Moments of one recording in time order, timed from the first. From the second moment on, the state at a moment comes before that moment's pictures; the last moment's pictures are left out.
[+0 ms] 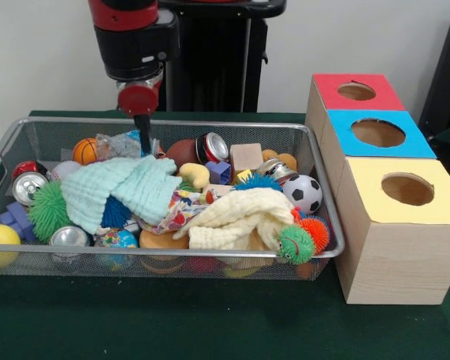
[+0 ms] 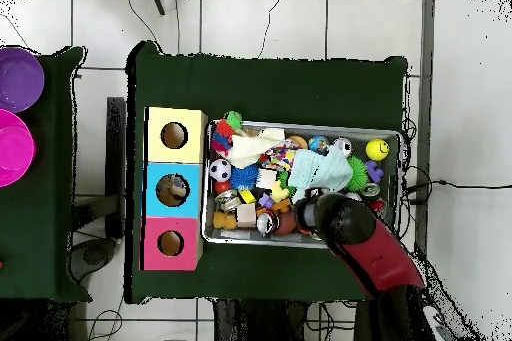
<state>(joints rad) -0.41 -0.61 -0.16 1.90 0.39 0.41 2.35</state>
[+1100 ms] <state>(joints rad) -0.46 -0.57 -0.18 1.90 0.39 0.41 2.35</state>
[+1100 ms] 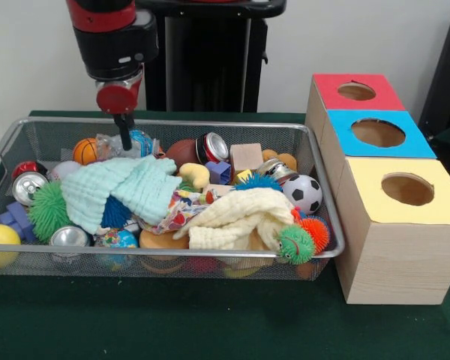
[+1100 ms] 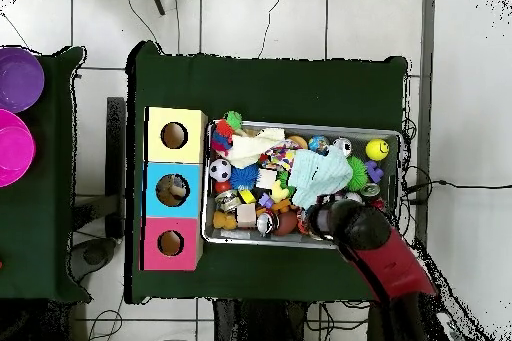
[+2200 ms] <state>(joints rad) -0.46 -0.51 -0.18 1.90 0.36 0.39 2.35</state>
